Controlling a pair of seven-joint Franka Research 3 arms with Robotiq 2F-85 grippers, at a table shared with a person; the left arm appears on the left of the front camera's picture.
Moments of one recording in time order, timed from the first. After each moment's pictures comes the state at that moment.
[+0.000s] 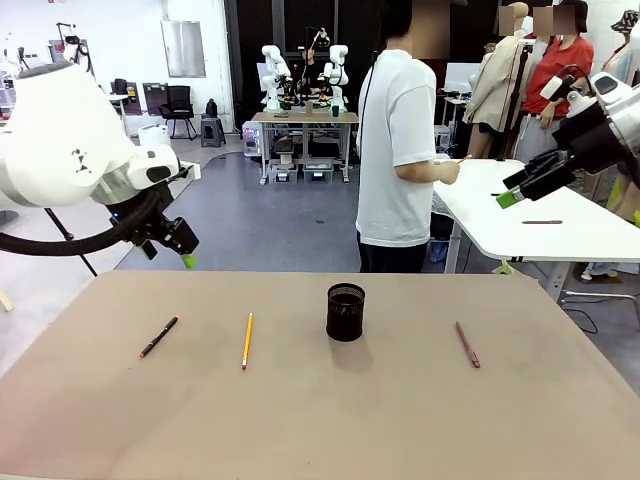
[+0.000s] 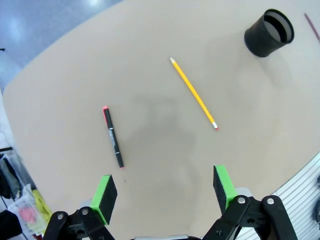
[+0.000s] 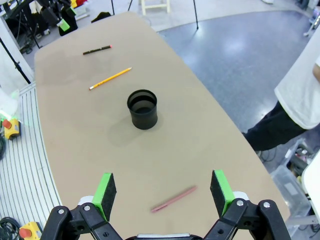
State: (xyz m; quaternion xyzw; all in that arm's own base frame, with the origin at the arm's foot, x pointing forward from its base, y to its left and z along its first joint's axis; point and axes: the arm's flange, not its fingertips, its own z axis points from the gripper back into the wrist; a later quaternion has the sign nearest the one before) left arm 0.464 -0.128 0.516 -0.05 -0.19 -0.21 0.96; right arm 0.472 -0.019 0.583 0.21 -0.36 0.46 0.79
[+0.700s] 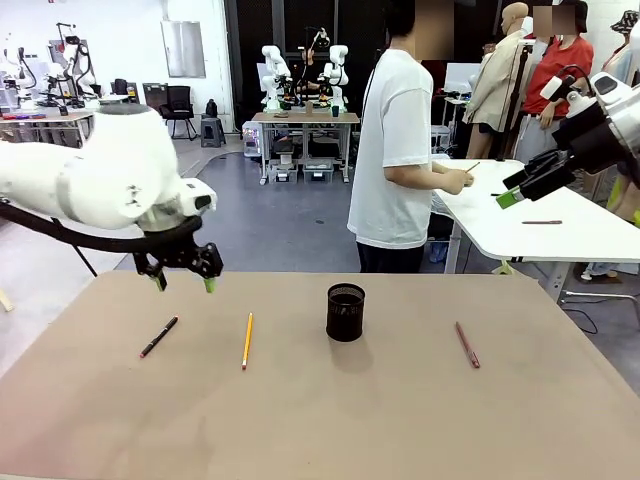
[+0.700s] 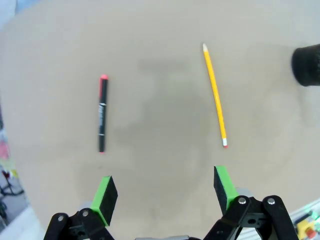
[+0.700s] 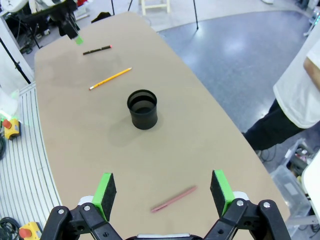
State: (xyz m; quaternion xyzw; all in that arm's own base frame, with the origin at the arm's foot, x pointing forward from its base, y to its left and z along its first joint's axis) left arm 0.497 -0.174 0.447 -0.01 -0.11 -0.04 0.99; right arm 0.472 -0.019 0.583 0.21 -0.36 0.46 0.79
